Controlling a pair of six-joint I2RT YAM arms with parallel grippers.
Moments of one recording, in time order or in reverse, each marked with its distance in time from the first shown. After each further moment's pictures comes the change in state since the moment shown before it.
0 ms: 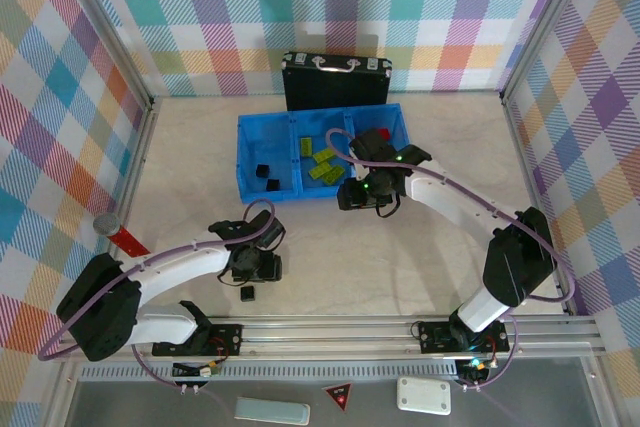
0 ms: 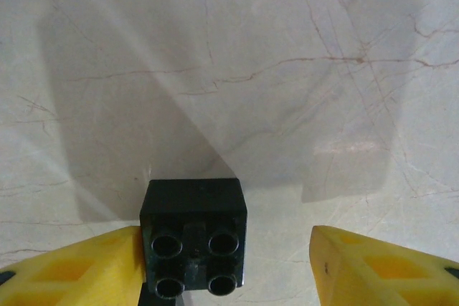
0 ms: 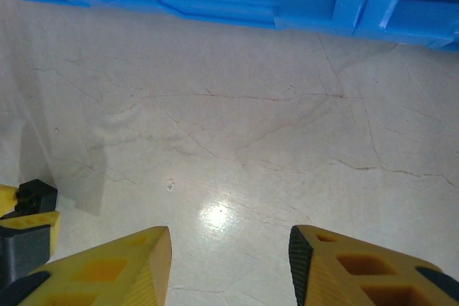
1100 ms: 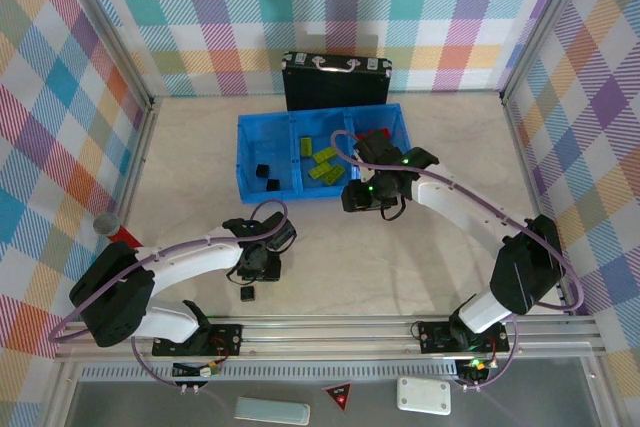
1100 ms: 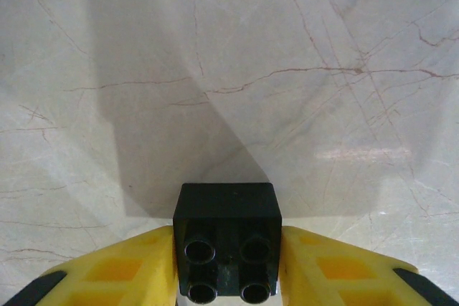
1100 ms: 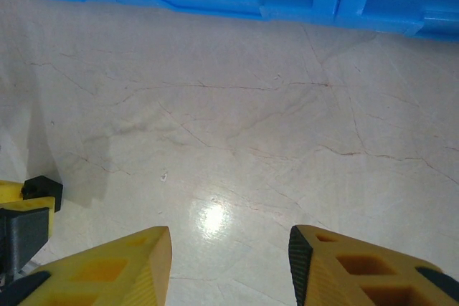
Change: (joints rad) left arm -0.066 0.087 0.058 -0.031 -0.079 -0.049; right arm 0.000 -0.054 -0.027 -0.019 0.023 0.000
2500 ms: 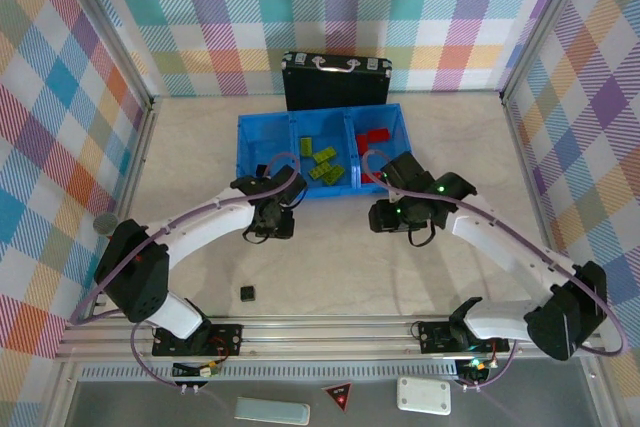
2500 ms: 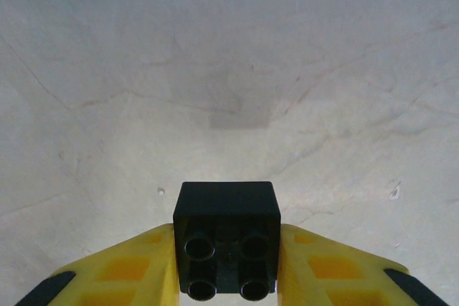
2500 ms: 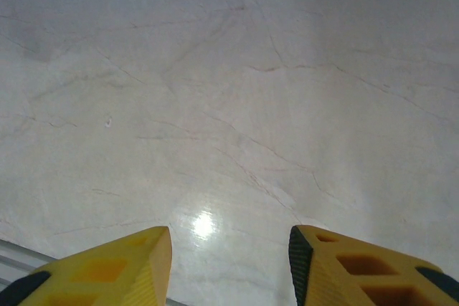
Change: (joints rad) left arm 0.134 0.179 0.404 -0.108 -0.056 0.185; right arm 0.000 -0.306 -0.210 -0.106 0.101 0.068
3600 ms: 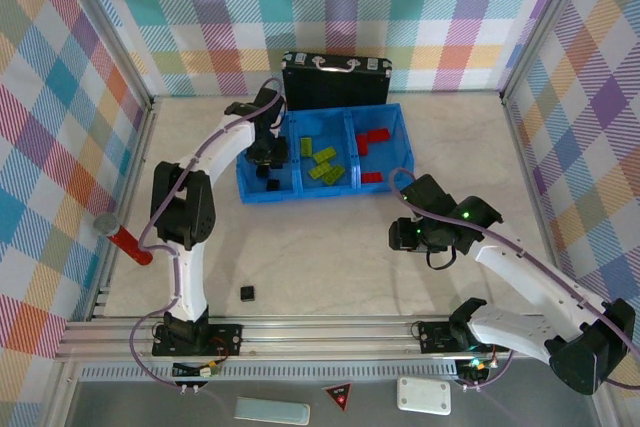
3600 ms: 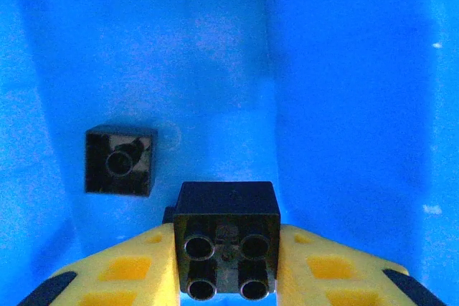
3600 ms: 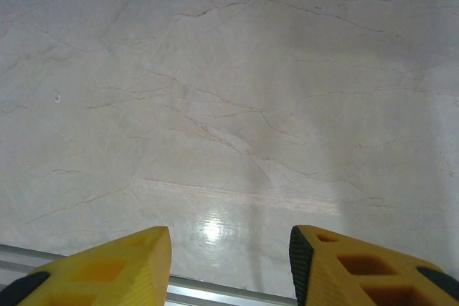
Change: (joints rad) left arm 0.346 0.558 0.721 -0.072 0.163 0.267; right arm 0.000 -0.195 -0.138 -0.080 0.050 0.124
